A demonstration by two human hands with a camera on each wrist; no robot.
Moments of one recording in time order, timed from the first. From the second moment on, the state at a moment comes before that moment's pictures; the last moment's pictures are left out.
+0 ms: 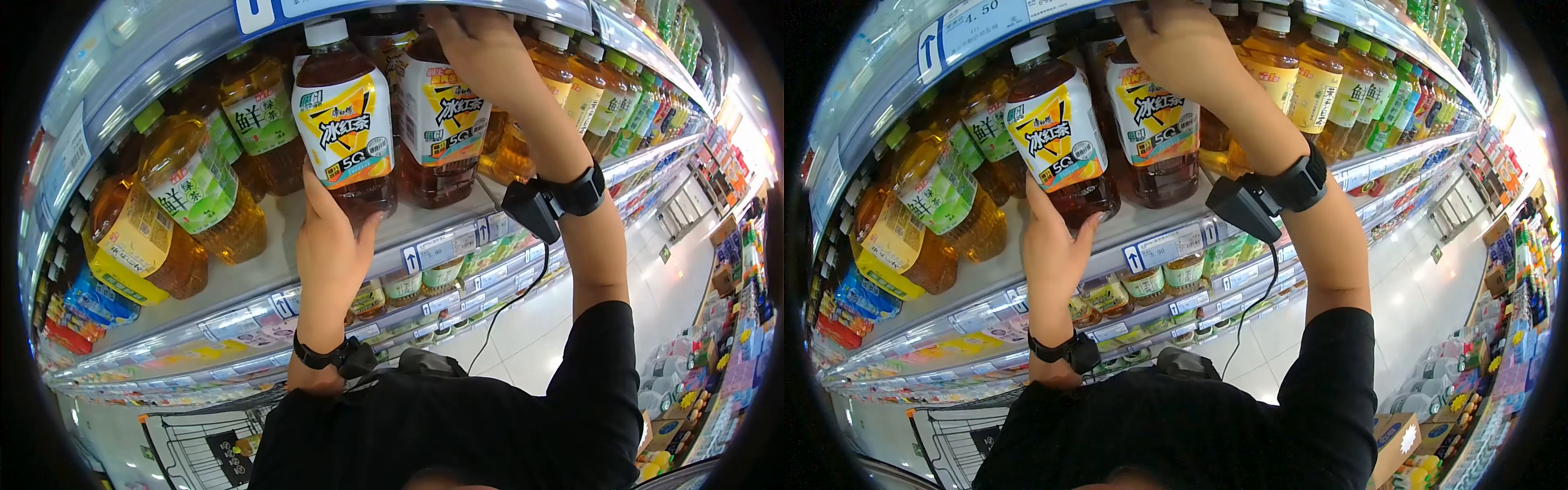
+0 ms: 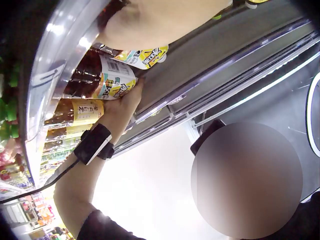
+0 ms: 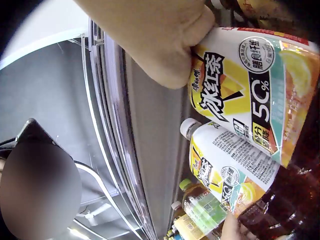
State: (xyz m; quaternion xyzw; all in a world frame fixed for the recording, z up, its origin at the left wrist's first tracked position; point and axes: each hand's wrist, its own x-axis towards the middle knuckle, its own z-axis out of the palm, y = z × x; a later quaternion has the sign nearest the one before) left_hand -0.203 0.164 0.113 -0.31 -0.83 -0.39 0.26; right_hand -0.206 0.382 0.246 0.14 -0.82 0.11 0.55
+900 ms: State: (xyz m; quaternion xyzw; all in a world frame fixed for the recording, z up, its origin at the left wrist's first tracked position) left_hand -0.153 0.148 0.114 -0.32 -0.70 -0.43 0.47; right_hand -0.161 0.369 0.208 0.10 -0.78 0.24 0.56
